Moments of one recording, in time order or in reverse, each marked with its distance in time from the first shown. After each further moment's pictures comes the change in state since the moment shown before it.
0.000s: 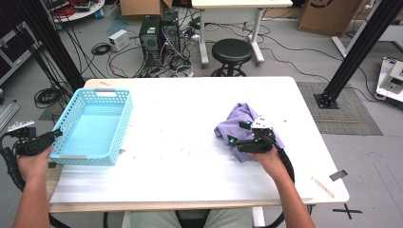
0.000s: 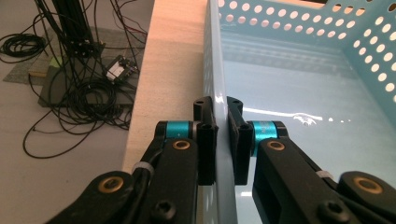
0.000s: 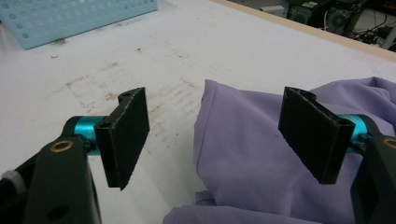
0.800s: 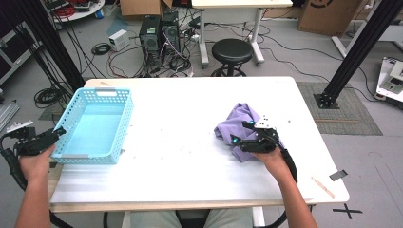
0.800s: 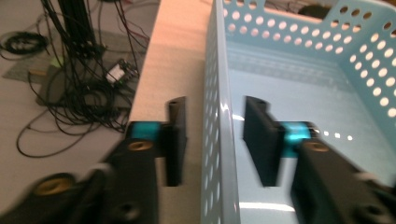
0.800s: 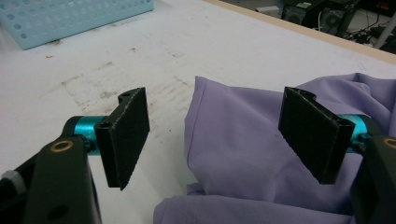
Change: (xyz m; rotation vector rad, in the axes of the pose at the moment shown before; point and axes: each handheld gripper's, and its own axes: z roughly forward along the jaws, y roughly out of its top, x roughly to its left) left arm -0.004 -0.001 -0.003 -0.057 0.015 -0.033; right arm -0.005 -0.002 -0.008 -0.002 -0.015 0.006
